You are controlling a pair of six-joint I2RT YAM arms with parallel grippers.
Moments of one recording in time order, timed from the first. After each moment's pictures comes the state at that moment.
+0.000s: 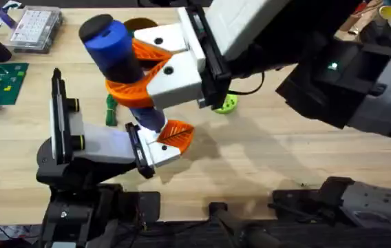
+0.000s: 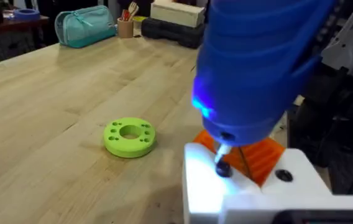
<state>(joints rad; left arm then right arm) -0.02 0.00 0.01 -0.12 1.15 -0.04 0.79 1.33 0.97 0.42 -1.02 0.05</state>
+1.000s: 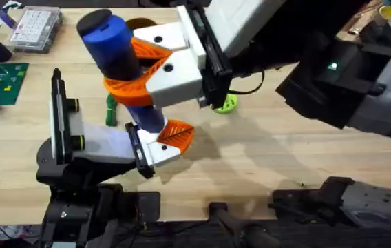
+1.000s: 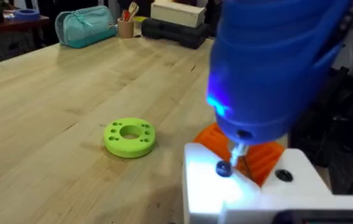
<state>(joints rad) -0.02 0.00 0.01 -0.12 1.15 -0.04 0.79 1.33 0.97 0.45 -1.02 0.11</state>
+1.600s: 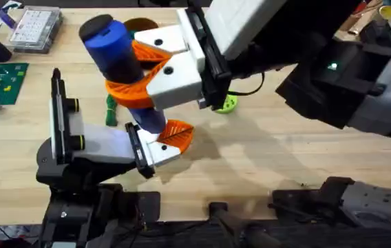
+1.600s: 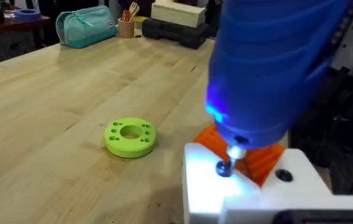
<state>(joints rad) -0.02 0.00 0.01 -0.12 1.15 -0.04 0.79 1.33 0.97 0.42 -1.02 0.08</state>
